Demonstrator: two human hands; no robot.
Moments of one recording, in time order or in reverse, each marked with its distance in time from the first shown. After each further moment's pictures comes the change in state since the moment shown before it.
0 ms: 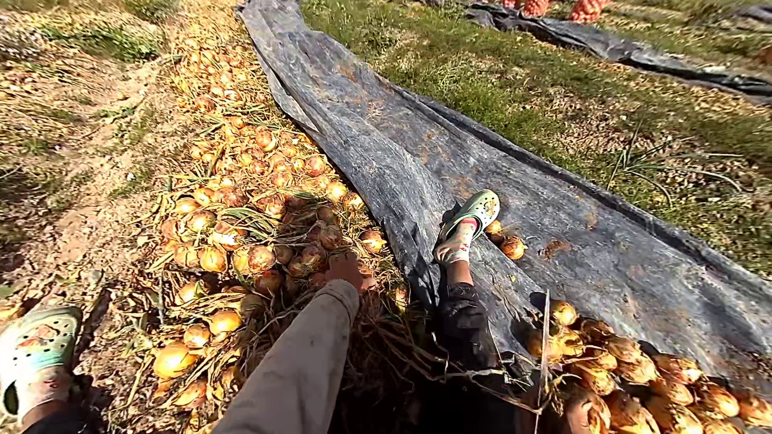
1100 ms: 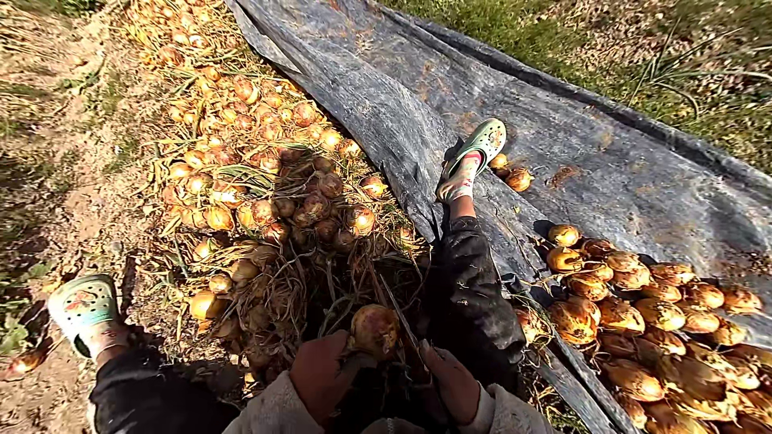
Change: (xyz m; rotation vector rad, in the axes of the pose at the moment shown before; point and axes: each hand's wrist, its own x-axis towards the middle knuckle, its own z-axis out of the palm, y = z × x) left_hand -0.274 -0.102 0.026 -0.275 0.292 0.555; right_hand -0.069 0.048 0.097 -0.064 -0.461 0.607
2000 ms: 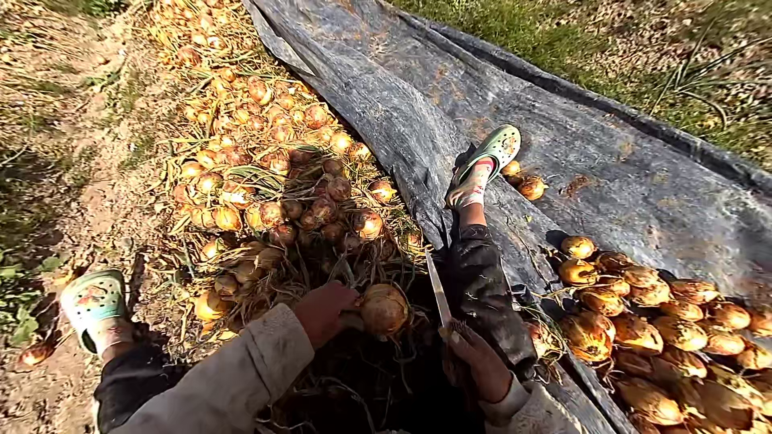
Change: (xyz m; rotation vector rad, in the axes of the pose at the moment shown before) left_hand 0.099 -0.024 -0.043 0.106 -0.684 0.023; right_hand 0.017 -0.013 -0.035 -0.005 0.241 -0.183
